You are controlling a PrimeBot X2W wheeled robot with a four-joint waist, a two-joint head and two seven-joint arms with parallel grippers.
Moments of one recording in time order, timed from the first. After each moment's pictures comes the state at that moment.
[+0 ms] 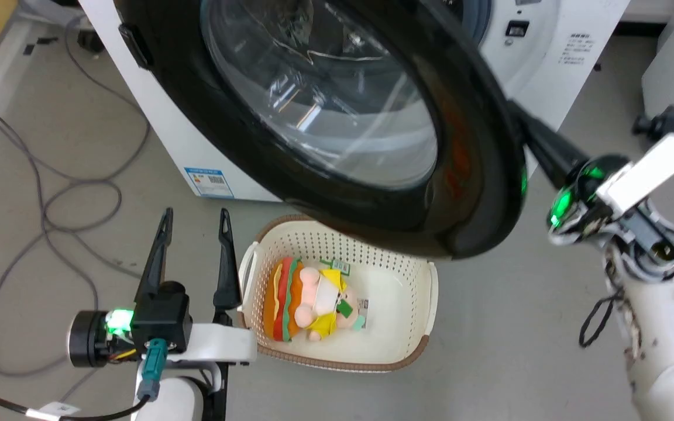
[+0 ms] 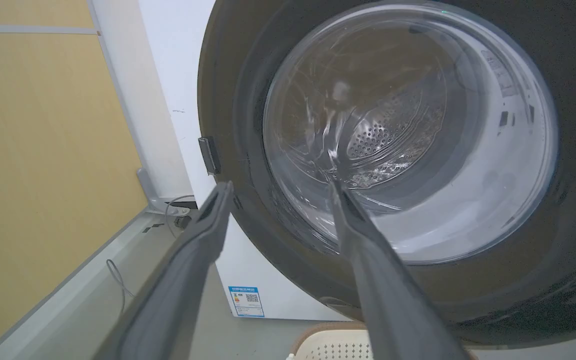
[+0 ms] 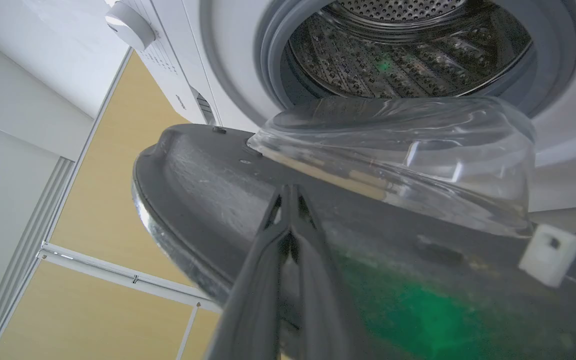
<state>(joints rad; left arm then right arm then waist) -0.17 0.08 -0.15 0.03 -0.01 0.20 -0.26 -0.68 -0.15 0.05 0.46 1.56 0.13 0.53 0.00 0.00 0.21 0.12</state>
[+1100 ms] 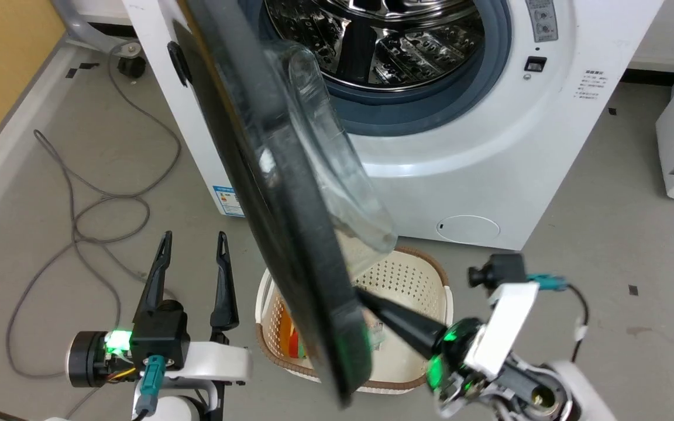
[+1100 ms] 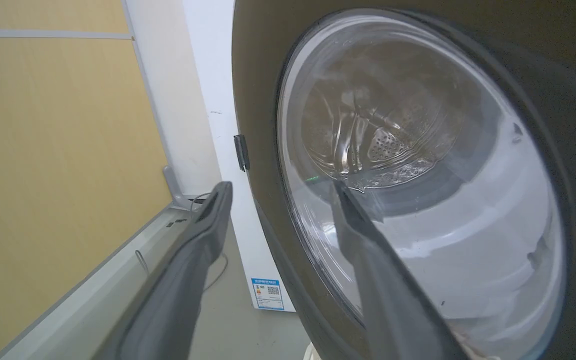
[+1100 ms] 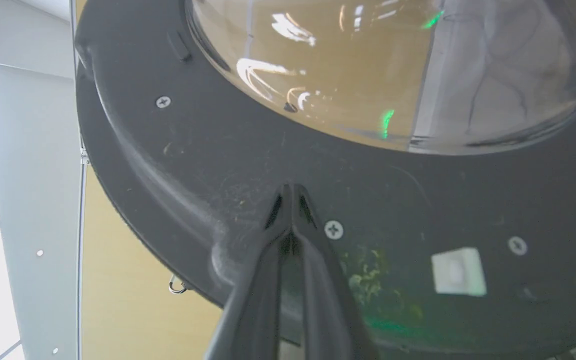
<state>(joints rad) -0.11 0.08 -0.14 0.04 -0.01 0.19 -0.26 -0.27 -0.06 0.37 0.15 1.65 0.13 0.58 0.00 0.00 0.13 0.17</state>
